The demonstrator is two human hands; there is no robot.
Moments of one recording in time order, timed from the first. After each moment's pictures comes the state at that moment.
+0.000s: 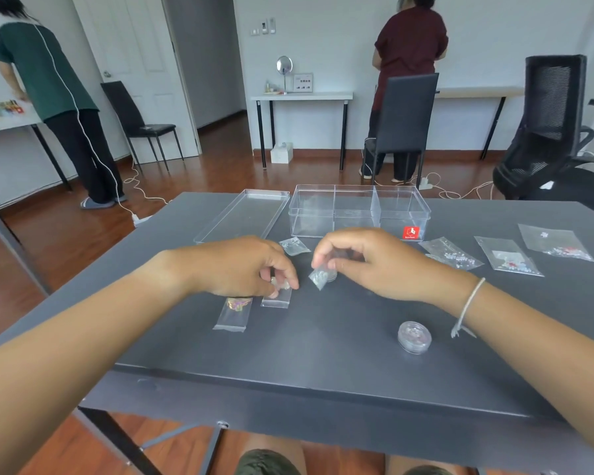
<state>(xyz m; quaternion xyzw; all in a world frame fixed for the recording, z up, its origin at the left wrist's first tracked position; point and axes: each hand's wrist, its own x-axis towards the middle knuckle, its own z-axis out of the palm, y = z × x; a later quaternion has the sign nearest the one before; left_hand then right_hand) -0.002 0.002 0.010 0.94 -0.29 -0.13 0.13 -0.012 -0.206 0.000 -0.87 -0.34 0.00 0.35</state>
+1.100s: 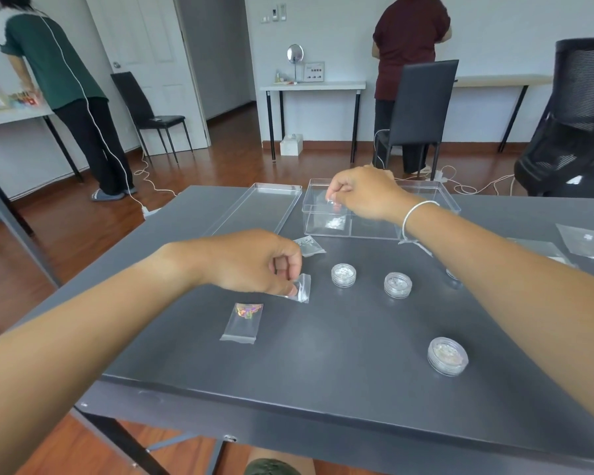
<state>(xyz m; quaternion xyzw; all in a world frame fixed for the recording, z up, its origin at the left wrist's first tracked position) 0.015 0.007 0.009 0.94 -0.25 -0.15 0.17 0.117 -0.183 0.009 -0.95 -0.17 -0.09 0.23</state>
